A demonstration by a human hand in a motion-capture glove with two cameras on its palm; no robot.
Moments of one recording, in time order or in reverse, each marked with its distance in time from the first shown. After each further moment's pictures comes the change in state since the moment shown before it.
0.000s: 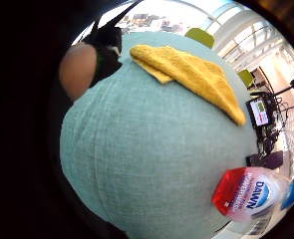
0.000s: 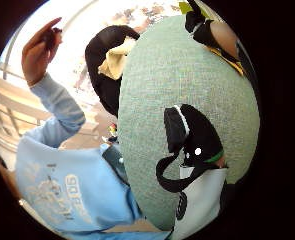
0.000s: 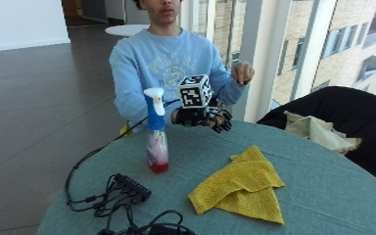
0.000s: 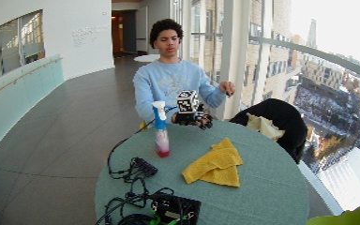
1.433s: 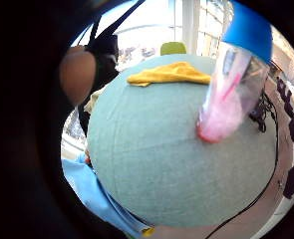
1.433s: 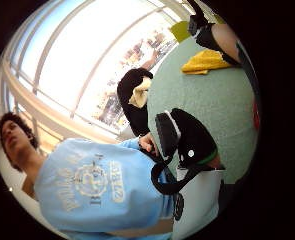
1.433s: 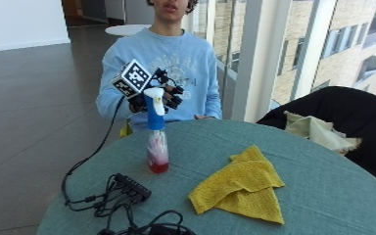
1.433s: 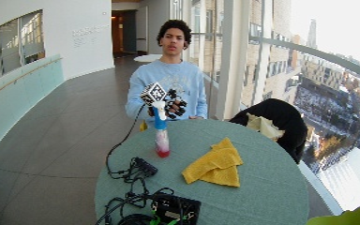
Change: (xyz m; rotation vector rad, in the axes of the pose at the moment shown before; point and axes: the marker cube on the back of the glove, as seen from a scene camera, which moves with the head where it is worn) arm 0.025 0.145 -0.097 0.406 -0.332 0.421
